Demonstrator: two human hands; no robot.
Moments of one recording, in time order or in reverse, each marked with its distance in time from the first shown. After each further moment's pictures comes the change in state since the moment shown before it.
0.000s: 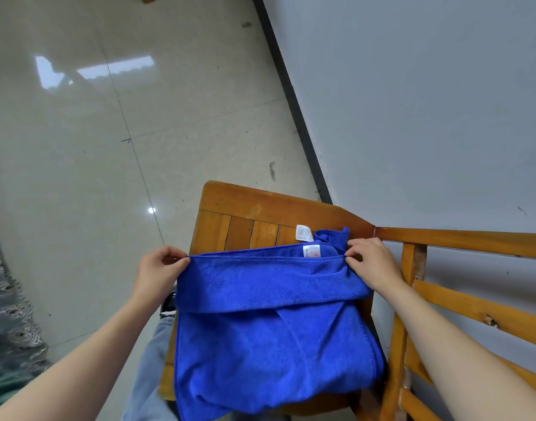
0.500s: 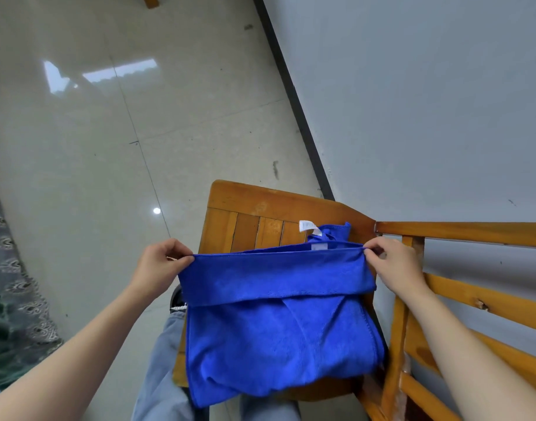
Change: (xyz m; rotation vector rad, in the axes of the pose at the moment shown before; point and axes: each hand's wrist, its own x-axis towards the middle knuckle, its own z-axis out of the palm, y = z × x) left_hand -0.016 0.023 -0.029 0.170 -0.118 0.130; right_hand -0.039 -0.008 -0.031 0.190 0.160 0.066
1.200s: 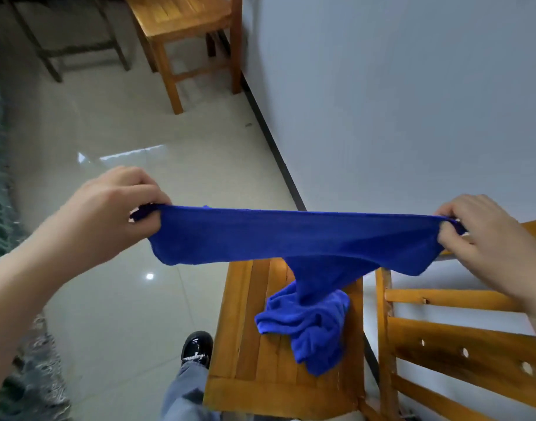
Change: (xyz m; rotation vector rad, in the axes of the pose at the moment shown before) left_hand -0.122 0.163 -0.206 0.596 0.213 1.039; right_hand -0.126 -0.131 -0.223 -0.224 0.289 -0.420
